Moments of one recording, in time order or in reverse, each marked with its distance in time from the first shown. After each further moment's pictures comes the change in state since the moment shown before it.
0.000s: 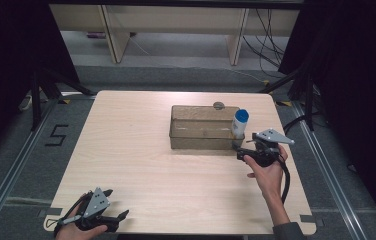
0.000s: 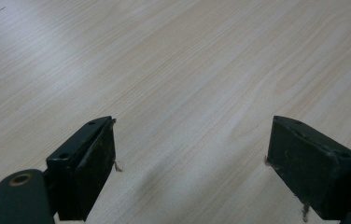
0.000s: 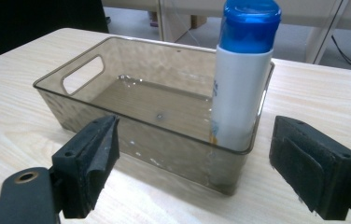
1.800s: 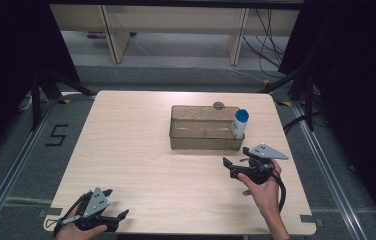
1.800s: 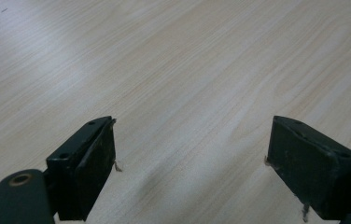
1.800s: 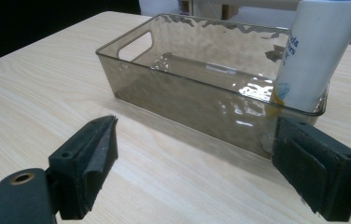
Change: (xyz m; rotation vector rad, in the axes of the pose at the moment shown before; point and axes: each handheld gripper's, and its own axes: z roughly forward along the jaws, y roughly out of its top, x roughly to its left) left arm 0.000 0.000 -0.001 -0.008 0.002 -0.001; right arm 0.032 -0.026 -0.017 0.024 0.101 -0.034
